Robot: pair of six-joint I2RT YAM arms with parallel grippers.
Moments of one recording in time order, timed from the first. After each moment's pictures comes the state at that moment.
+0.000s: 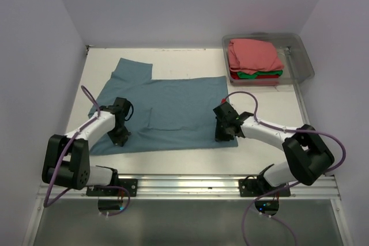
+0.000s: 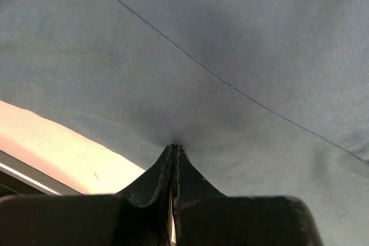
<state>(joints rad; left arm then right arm) -0.18 1.36 0.70 -0.85 -0.29 -0.84 0.64 1.45 0.72 -0.43 0.09 0.74</state>
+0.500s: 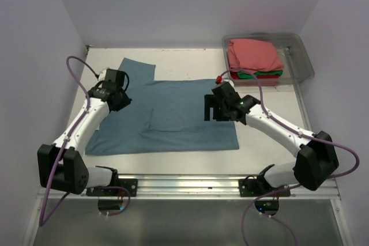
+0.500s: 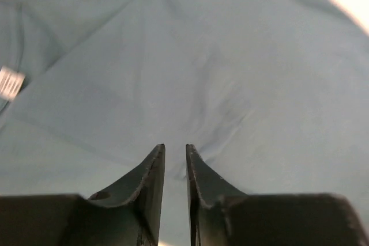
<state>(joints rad) -0.18 1.30 1.03 -0.75 -0.28 -0.73 0.65 1.36 1.00 -0.65 0.18 0.58</state>
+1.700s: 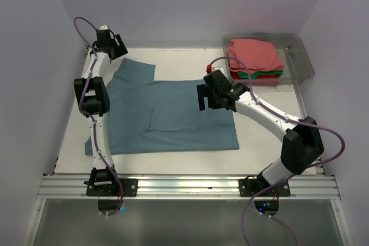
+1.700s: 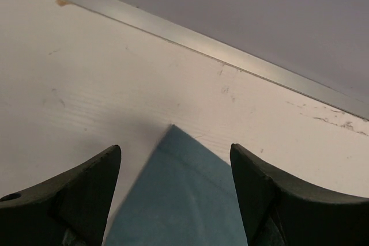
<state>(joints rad) 0.12 2.51 2.21 -0.35 0.00 -0.36 0.64 1.56 1.24 -0.63 0.30 0.40</state>
